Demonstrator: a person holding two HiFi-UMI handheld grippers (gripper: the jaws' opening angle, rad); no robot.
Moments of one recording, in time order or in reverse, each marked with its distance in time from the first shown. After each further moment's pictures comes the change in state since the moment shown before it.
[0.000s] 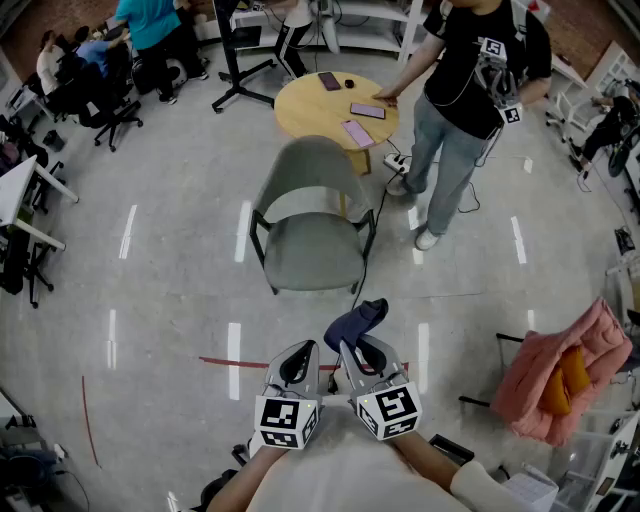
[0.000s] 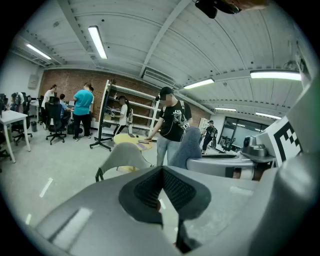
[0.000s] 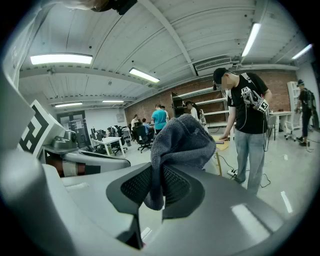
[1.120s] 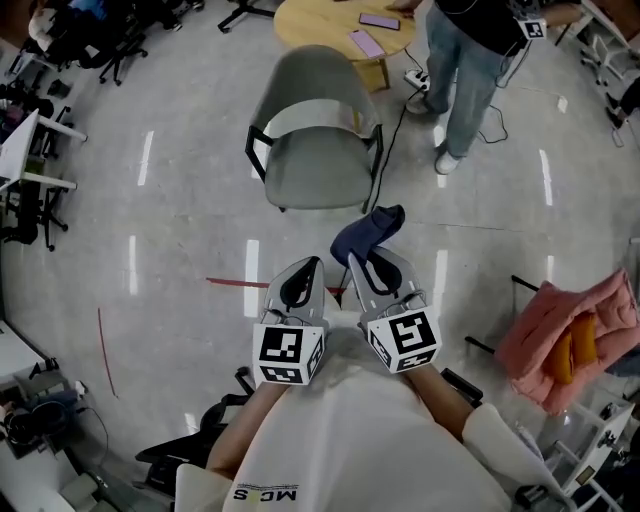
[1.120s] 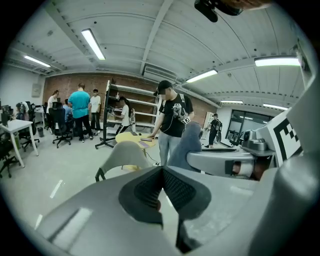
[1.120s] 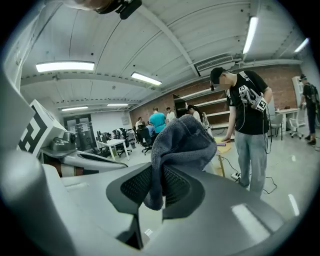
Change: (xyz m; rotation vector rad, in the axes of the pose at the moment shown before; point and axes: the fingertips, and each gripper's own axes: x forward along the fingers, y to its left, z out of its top) left arm 0.067 -0.040 0.008 0.037 0.010 0.103; right arm 0.001 -0.081 0.008 -0.012 -0.044 0.087
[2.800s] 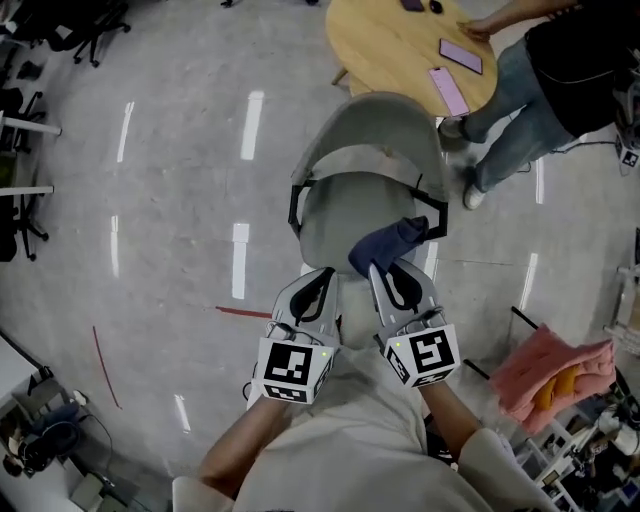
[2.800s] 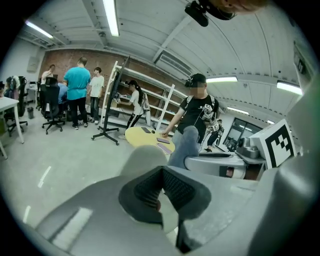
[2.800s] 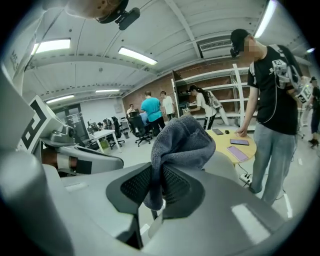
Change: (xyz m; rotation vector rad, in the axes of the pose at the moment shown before) left arm 0.192 0.303 0.090 -0.142 0.094 -0.097; right arm 0.363 -0.035 0.062 0.011 0.168 -0.042
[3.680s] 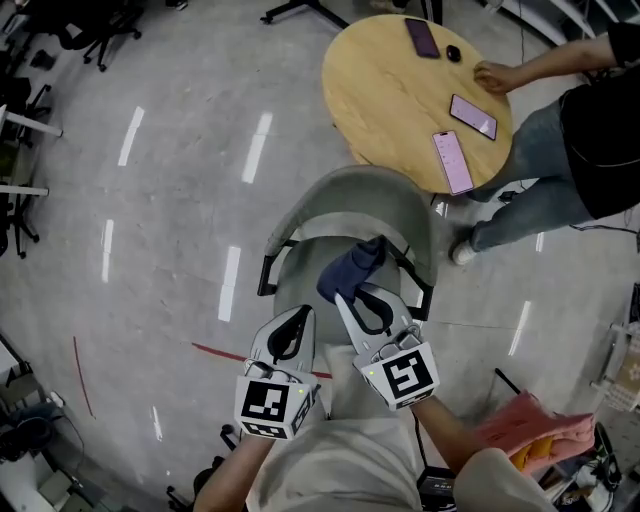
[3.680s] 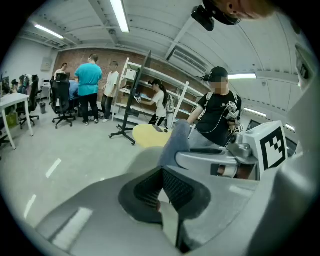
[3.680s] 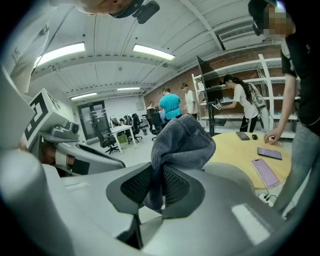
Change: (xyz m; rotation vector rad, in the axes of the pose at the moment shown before) left arm 0.131 0.044 0.020 -0.089 0.005 0.134; right arm 0.128 -0.084 0.026 -0.162 -0.018 0.267
